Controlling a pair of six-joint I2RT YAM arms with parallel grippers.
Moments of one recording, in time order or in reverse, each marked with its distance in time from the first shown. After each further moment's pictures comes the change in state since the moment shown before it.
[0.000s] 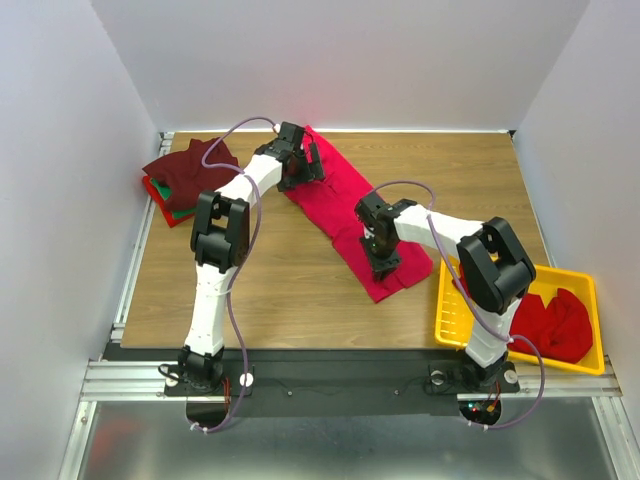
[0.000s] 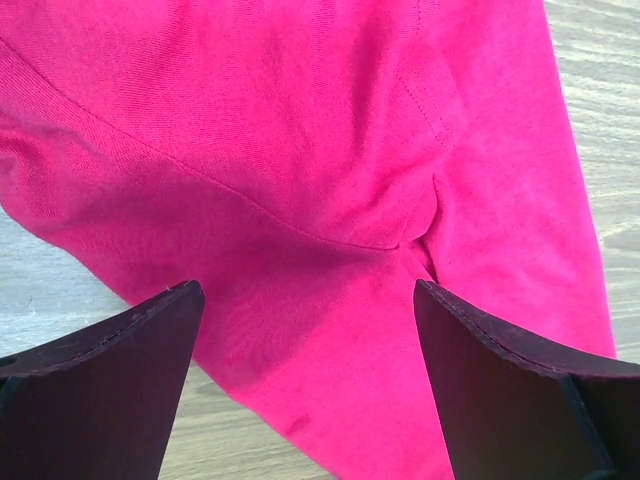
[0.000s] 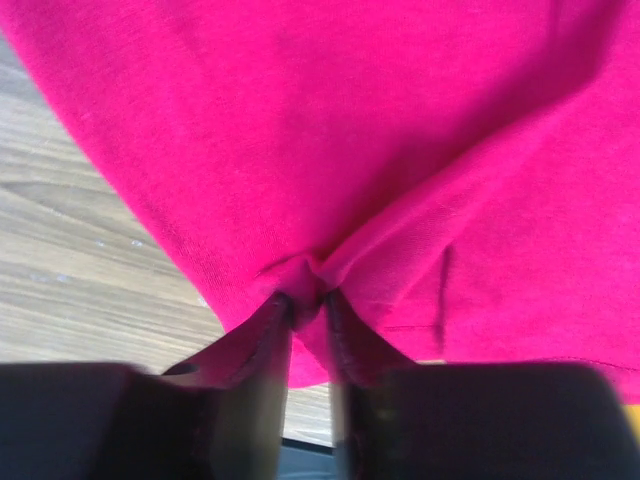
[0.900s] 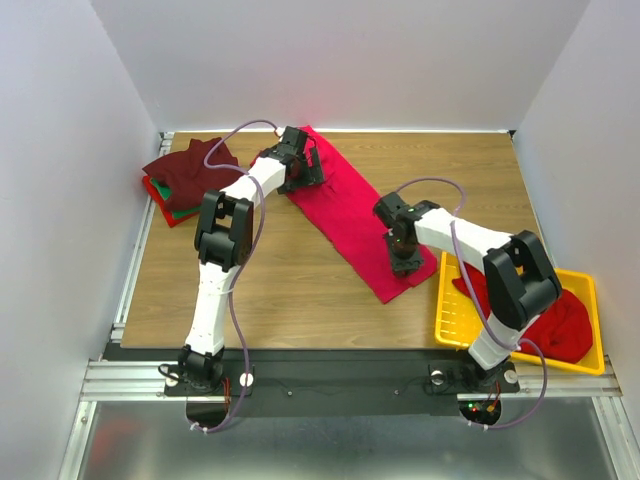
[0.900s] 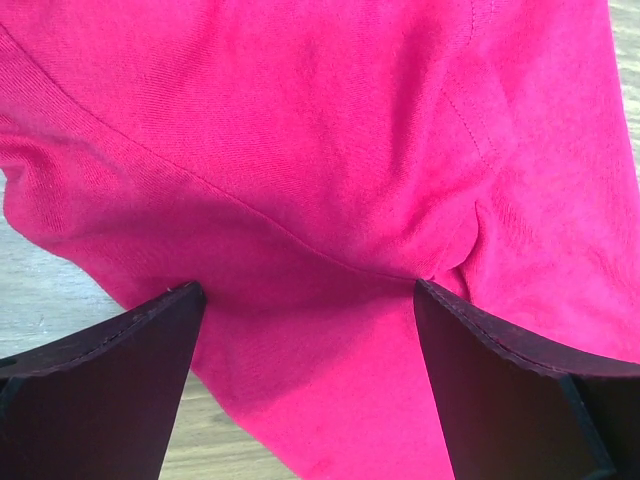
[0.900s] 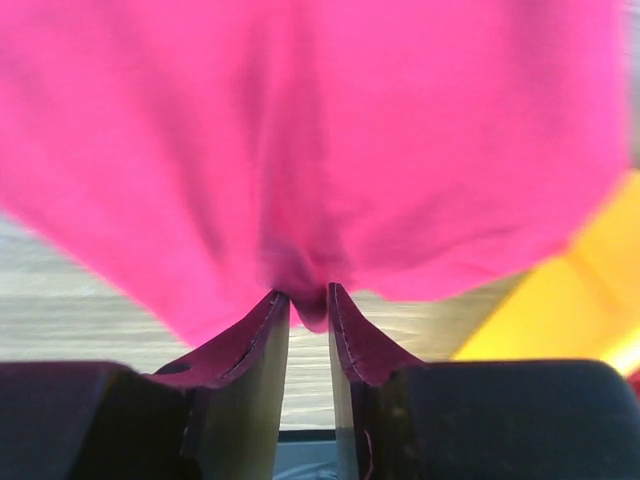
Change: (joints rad) left arm -0.003 0.039 0.004 0.012 -0.064 0.012; right arm -0.034 -0.146 -0.089 -0.061 0.247 0.109
